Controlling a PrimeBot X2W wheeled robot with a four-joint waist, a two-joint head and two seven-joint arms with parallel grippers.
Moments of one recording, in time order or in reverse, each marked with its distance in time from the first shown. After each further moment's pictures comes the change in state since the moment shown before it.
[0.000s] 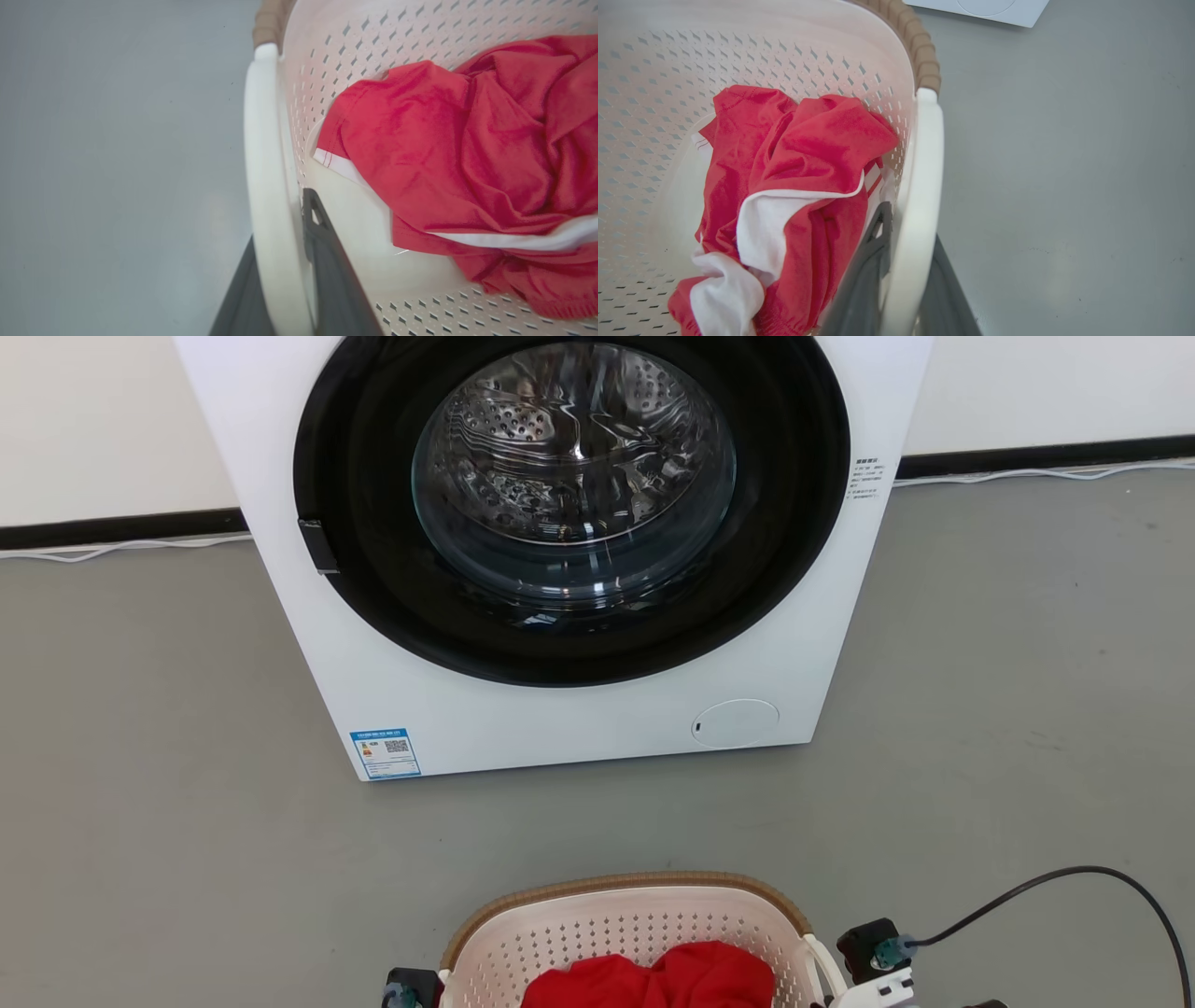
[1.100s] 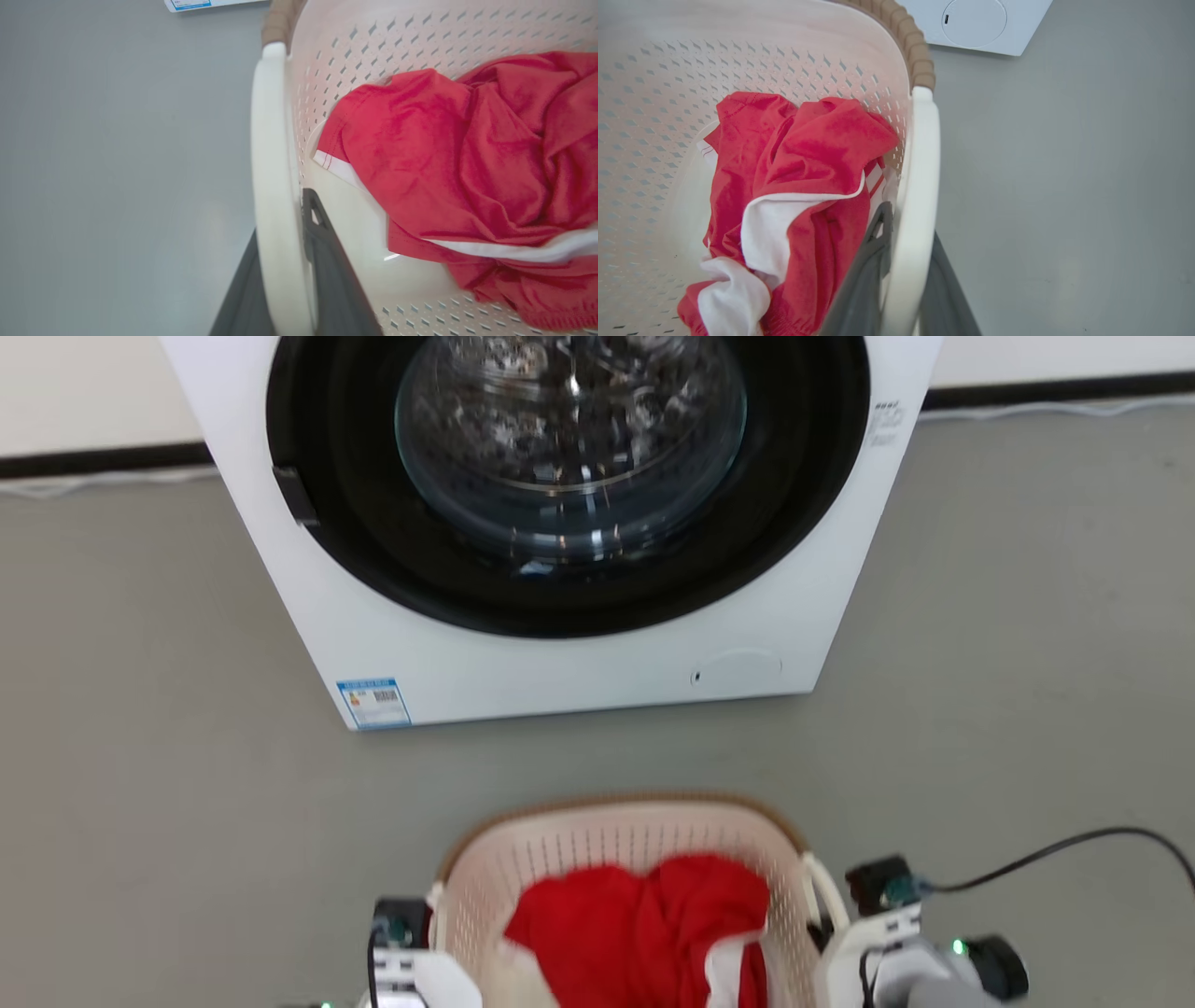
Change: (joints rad) left arm -0.074 -0.004 -0.051 0.018 -0.088 0.018 -0.057; right arm -0.070 0.002 0.020 0.023 0.052 0.000 -0.056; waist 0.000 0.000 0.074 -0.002
